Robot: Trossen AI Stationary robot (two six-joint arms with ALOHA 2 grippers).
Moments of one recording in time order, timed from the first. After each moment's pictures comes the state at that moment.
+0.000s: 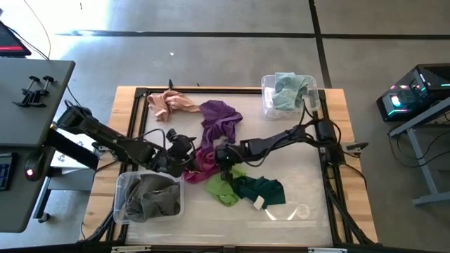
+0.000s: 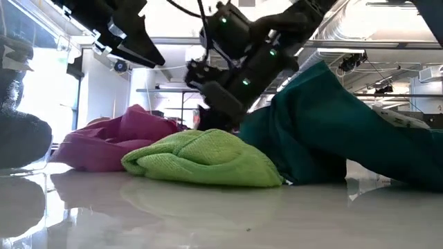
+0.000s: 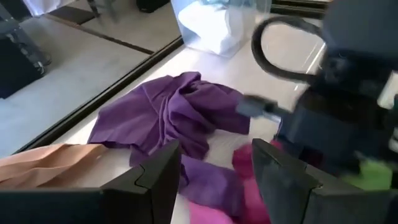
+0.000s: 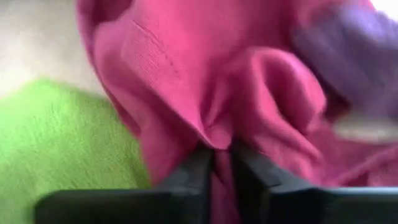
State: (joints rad) left arm -0.39 1.29 0.78 -0.34 -0.96 -0.57; right arm 0.06 2.07 1.27 -0.06 0.02 0.05
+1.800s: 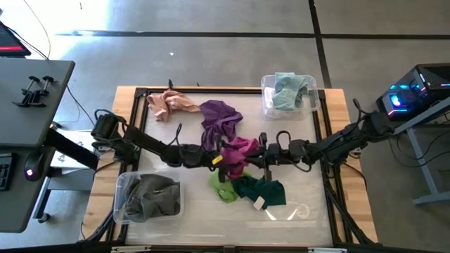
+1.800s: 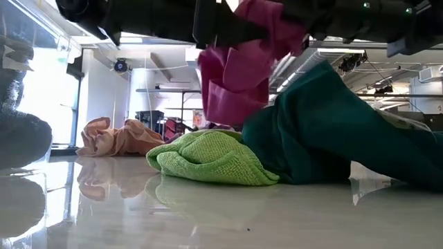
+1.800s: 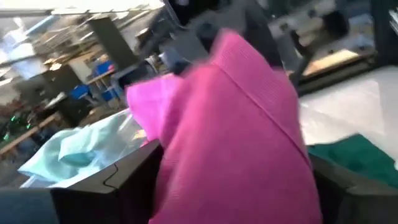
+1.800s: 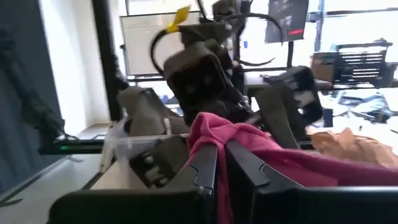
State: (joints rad) left arm -0.20 1.75 0.83 0.86 -0.34 0.44; right arm 0.22 1.44 0.47 1.10 0.13 0.02
